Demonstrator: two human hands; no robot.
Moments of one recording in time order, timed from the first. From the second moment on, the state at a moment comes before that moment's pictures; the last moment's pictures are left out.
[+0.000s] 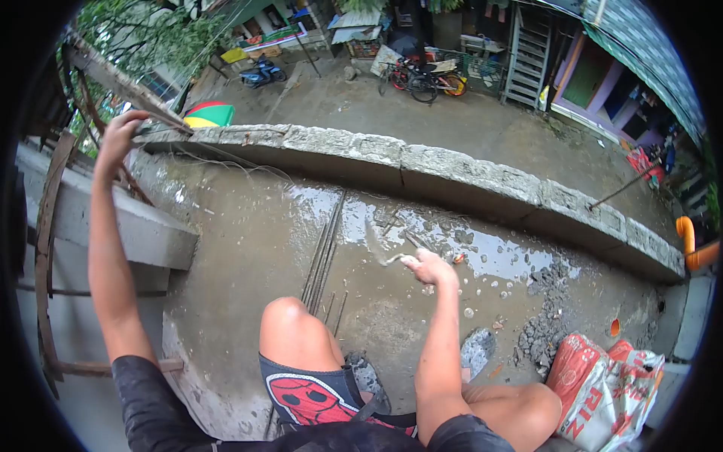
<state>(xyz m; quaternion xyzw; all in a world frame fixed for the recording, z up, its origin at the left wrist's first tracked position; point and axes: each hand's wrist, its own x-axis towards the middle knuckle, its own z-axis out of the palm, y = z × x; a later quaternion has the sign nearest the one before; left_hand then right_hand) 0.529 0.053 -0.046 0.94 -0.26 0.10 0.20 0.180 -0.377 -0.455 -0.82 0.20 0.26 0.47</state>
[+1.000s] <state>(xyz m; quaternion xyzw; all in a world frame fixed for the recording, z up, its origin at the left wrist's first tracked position) 0.330 -0.285 -0.417 0.92 -0.18 -0.11 0.33 0.064 -0.341 -0.581 -0.67 0.52 -0.09 0.52</state>
